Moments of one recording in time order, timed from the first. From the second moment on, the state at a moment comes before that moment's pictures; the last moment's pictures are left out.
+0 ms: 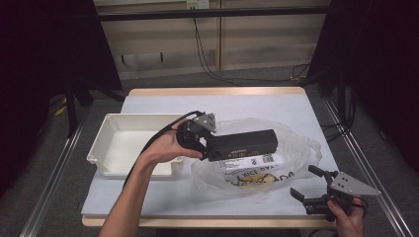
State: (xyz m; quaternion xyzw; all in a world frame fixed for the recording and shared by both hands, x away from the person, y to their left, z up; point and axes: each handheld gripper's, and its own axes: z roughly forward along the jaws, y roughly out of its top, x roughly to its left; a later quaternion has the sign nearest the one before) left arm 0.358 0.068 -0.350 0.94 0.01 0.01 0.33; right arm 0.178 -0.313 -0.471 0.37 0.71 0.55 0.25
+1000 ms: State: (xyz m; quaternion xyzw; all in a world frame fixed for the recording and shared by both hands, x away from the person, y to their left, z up) left arm 0.370 0.130 -0.335 0.94 0.05 0.03 0.35; right arm 0.175 -0.318 -0.470 0.37 0.70 0.55 0.26
